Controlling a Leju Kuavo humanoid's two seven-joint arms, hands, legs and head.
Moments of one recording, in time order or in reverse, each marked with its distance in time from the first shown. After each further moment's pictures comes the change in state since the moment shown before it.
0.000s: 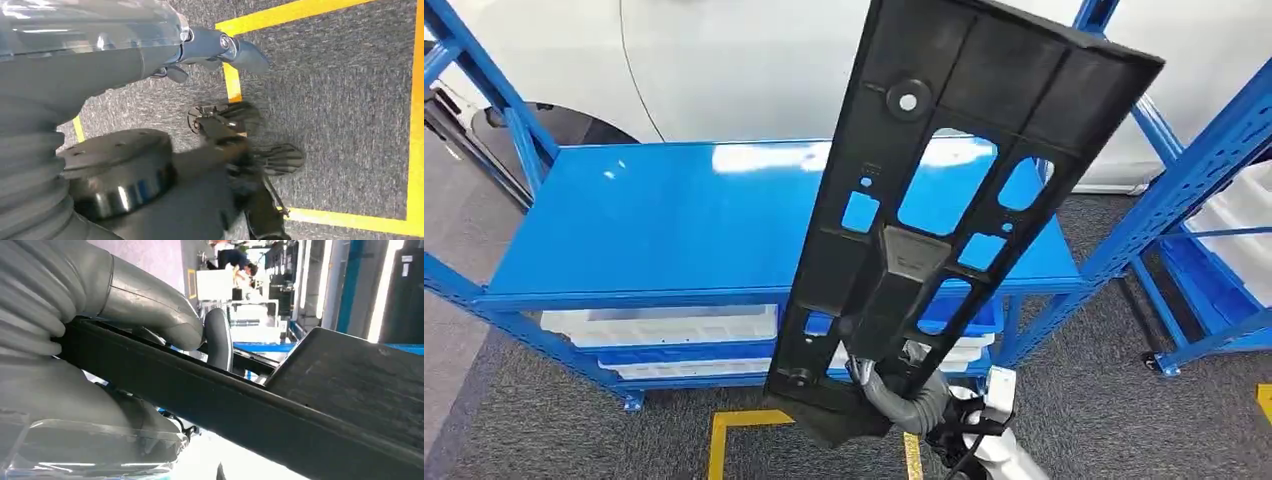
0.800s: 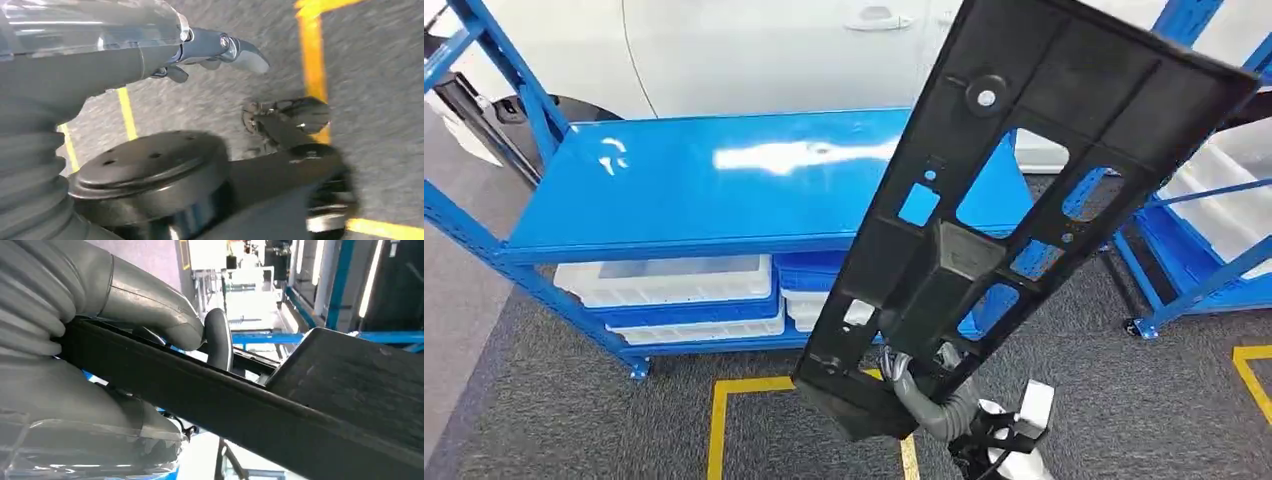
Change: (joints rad) left arm 0.051 0.001 -0.001 0.000 -0.011 0.011 0.097; right arm 0.120 0.011 -0.133 -0.092 0.016 -0.040 0.028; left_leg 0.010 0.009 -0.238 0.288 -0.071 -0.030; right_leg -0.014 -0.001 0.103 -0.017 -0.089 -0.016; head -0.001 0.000
